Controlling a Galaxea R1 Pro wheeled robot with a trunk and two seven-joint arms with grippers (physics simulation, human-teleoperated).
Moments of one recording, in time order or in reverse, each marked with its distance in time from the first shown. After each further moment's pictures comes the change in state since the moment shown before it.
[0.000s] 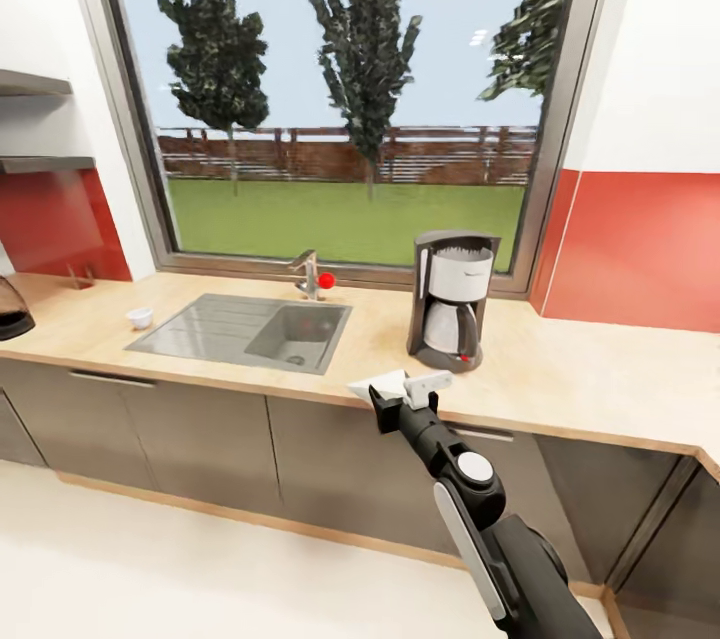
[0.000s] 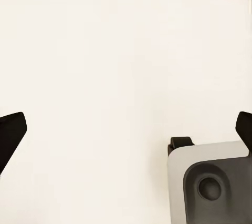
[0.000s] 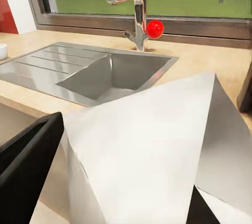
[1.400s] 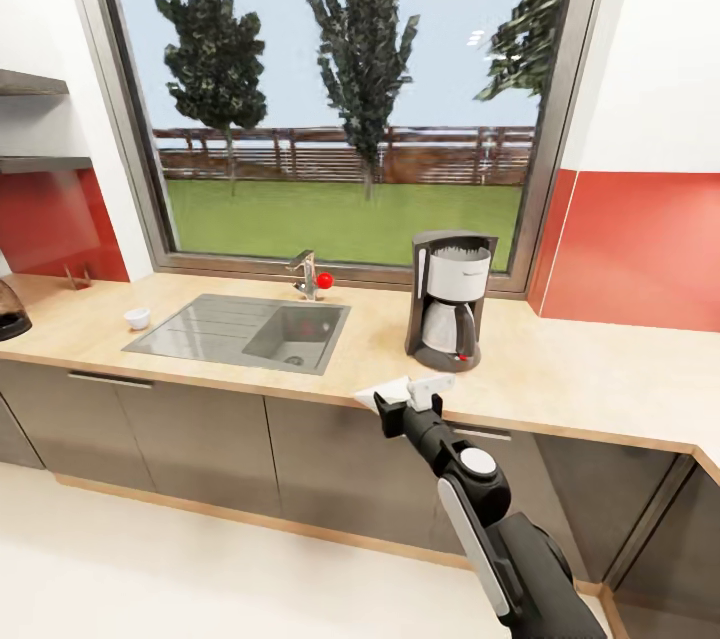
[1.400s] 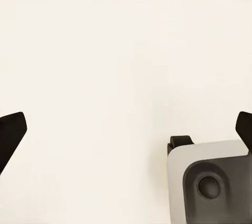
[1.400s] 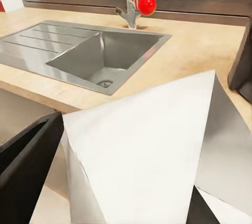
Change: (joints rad) left arm 0.000 0.000 0.000 0.001 0.000 0.002 -0.002; right arm -0.003 -0.003 -0.020 -0.014 0.003 0.109 -0.004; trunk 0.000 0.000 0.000
